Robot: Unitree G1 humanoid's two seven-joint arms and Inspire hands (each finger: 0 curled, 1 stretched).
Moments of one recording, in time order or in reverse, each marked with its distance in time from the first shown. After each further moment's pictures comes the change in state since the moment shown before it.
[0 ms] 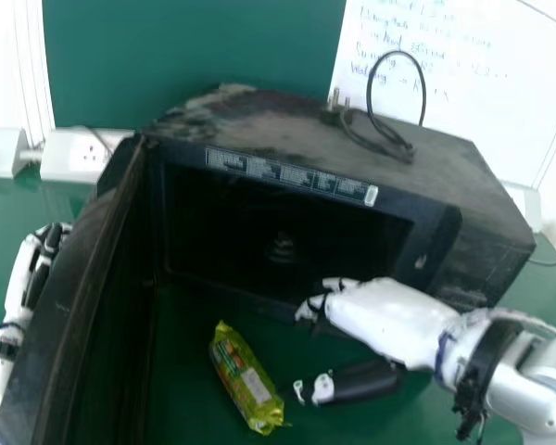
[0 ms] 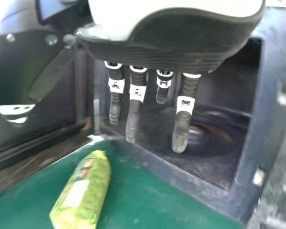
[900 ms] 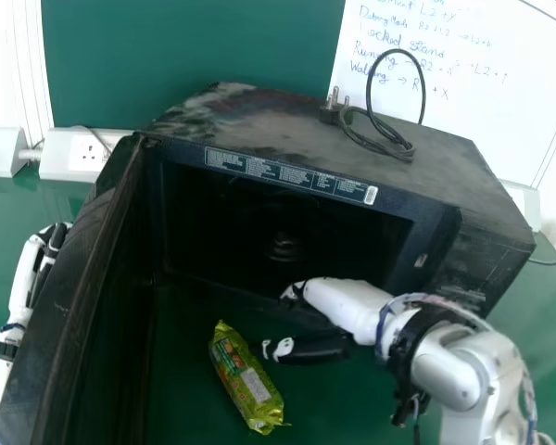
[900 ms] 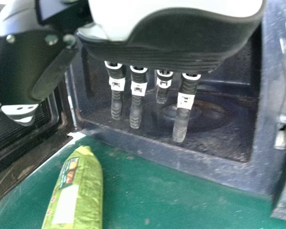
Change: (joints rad) left arm 0.018 -0.034 -0.002 -0.069 0.023 0.034 0.028; right arm -0.213 0.251 0.421 0.053 -0.380 0.320 0.095
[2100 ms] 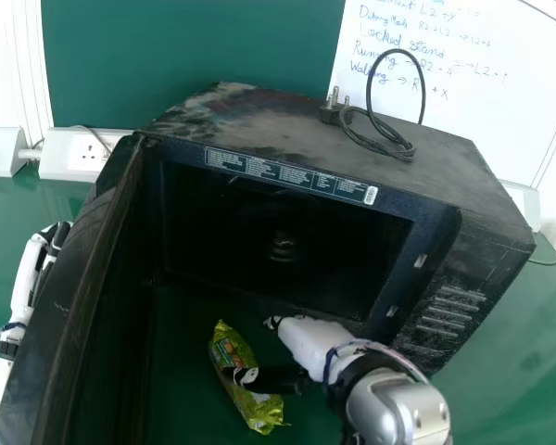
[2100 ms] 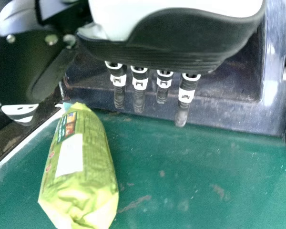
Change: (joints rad) left arm 0.005 -0.010 -0.001 -0.032 0.016 0.027 0.009; right arm 0.218 0.482 0.040 0.088 -0.670 -0.119 0.260
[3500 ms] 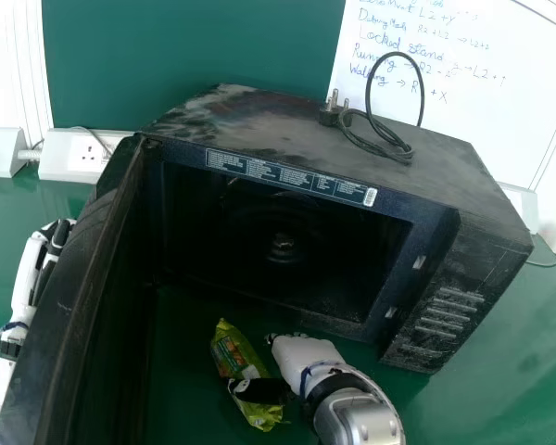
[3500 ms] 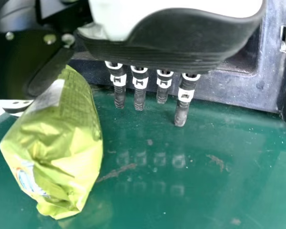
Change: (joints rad) left arm 0.004 -0.011 -0.007 -0.026 -0.001 0.006 0.009; right arm 0.174 0.286 -0.104 0.179 -0.235 -0.299 -0.133
